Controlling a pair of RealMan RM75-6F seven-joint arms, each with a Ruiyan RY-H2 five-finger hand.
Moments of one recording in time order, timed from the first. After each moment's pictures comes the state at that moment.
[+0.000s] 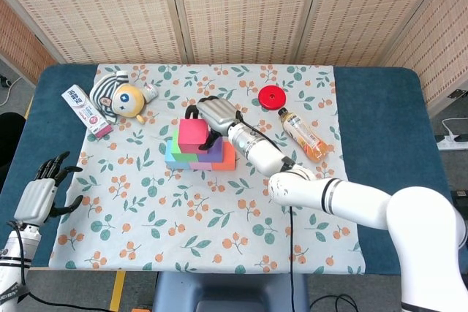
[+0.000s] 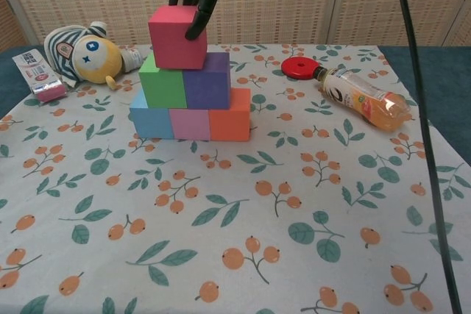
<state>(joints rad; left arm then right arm) -0.29 -1.20 -0.10 -1.46 1.39 1.25 -0.24 1.45 -1.41 0.28 -1.29 -0.46 0.47 -0.22</state>
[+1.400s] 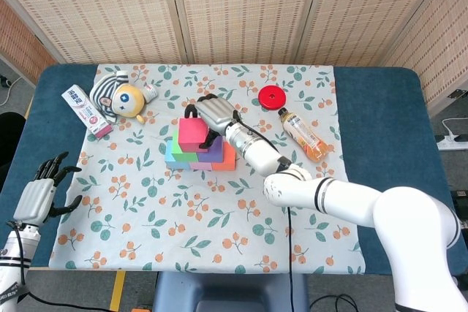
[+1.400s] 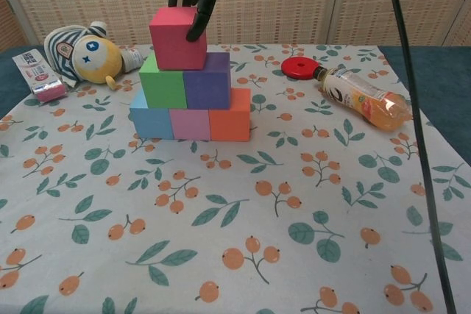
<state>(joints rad) -0.29 -1.21 -0.10 -1.45 1.39 1.25 -0.25 1.52 -1.42 0.20 -1.27 -0.45 0.50 -0.17</state>
